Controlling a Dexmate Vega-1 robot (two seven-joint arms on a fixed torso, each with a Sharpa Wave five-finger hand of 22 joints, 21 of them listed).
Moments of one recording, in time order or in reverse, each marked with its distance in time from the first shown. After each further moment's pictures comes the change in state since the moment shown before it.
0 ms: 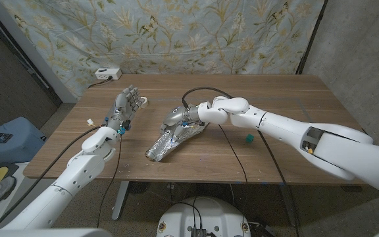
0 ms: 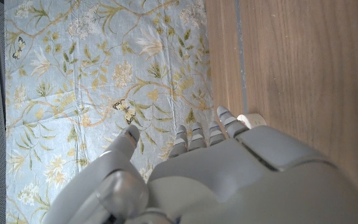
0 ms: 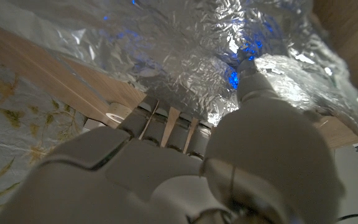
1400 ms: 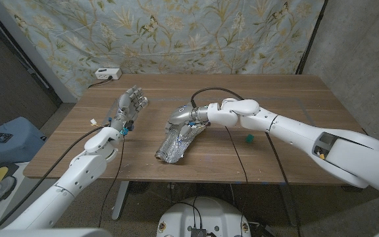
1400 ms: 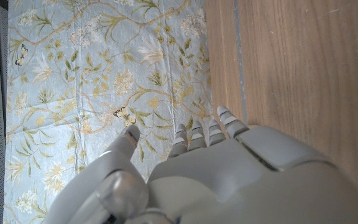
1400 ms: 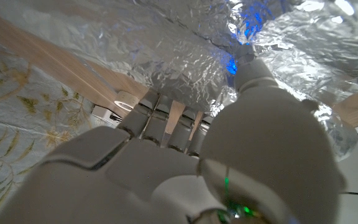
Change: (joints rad) left arm 0.001 -0.002 0.016 -0.022 0.006 0.008 0.000; left_hand -0.008 0.008 0.007 0.001 0.000 0.020 0.002 0.004 0.000 0.015 0.004 0.004 0.000 0.024 0.002 0.000 0.000 0.005 0.005 0.000 0.000; right arm -0.060 -0.091 0.081 -0.099 0.001 0.046 -0.075; right_hand 0.076 -0.002 -0.011 -0.003 0.010 0.088 -0.023 0.040 0.000 0.094 -0.020 0.051 0.047 0.074 -0.005 0.041 0.054 0.051 -0.005 0.000 0.000
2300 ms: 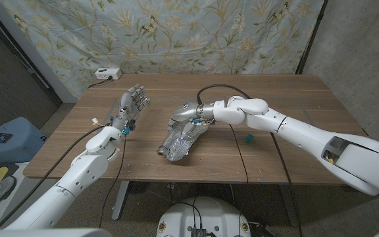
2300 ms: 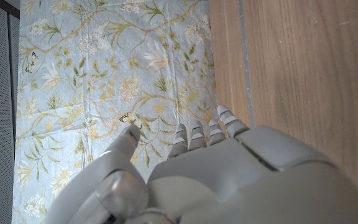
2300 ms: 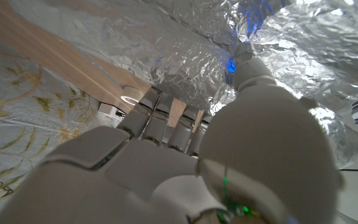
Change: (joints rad) left arm 0.006 0.001 0.007 -0.023 0.010 -0.010 -0.001; left_hand 0.000 0.000 0.012 -0.004 0.000 0.005 -0.005 0.000 0.000 0.011 0.000 0.000 0.000 0.005 0.005 0.000 0.000 0.005 0.005 0.000 0.000; right arm -0.056 -0.056 0.083 -0.096 0.058 0.010 0.054; right_hand 0.020 0.006 -0.005 0.003 -0.001 0.013 0.004 0.004 -0.001 0.013 -0.002 0.008 0.016 0.007 0.000 0.001 0.015 0.012 0.002 0.000 0.000
